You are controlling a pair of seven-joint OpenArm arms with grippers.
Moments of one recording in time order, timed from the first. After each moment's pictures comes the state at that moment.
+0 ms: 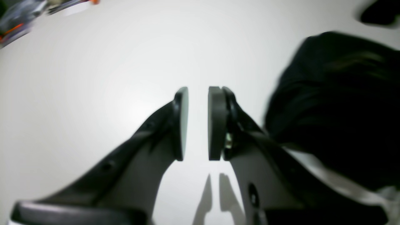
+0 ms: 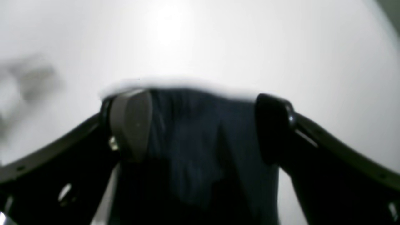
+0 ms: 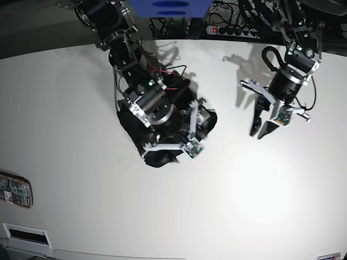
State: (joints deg) left arm 22.2 -3.3 -24.1 118.4 -10.4 -43.1 23.6; right arm 1.4 -1.8 -28.9 111.1 -6.7 17.9 -56.8
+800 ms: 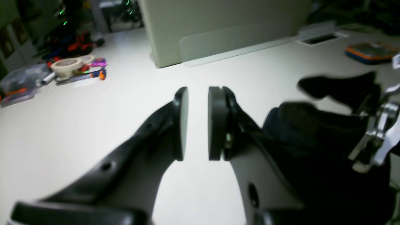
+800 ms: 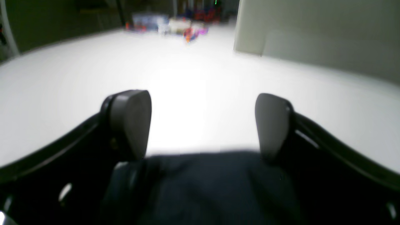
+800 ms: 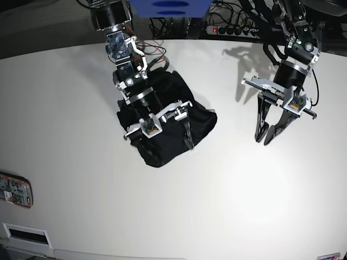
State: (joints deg) left arm 26.4 -3.4 -24.7 116.1 -7.4 -42.8 -4.2; right arm -9.2 -1.3 -12.7 84.7 -4.4 17.8 14.7
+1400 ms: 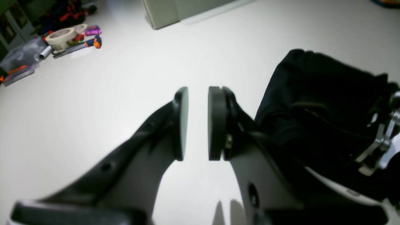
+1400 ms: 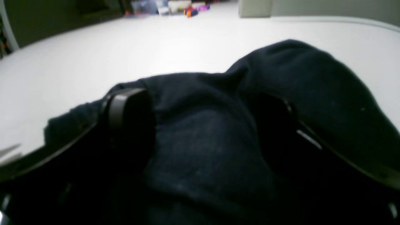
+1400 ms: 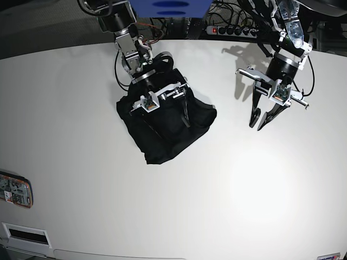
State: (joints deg) left arm 28.6 -1.4 -24.4 112.6 4.2 -42.6 -6.9; right arm -5.8 -2.0 -12.7 49.2 -5.0 16.0 44.5
